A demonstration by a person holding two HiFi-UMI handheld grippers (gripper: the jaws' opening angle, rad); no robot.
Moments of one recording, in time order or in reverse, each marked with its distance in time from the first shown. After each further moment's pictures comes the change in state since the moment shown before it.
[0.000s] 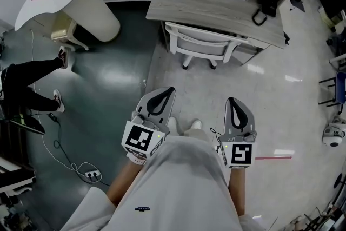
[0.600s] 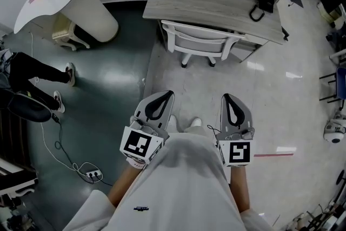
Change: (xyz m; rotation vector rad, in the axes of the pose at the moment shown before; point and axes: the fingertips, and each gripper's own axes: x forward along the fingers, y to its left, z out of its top) left arm -0.008 -0.022 0.003 -0.012 -0.004 -0.001; right arm -0.004 0.001 0.010 0.011 -0.042 0.028
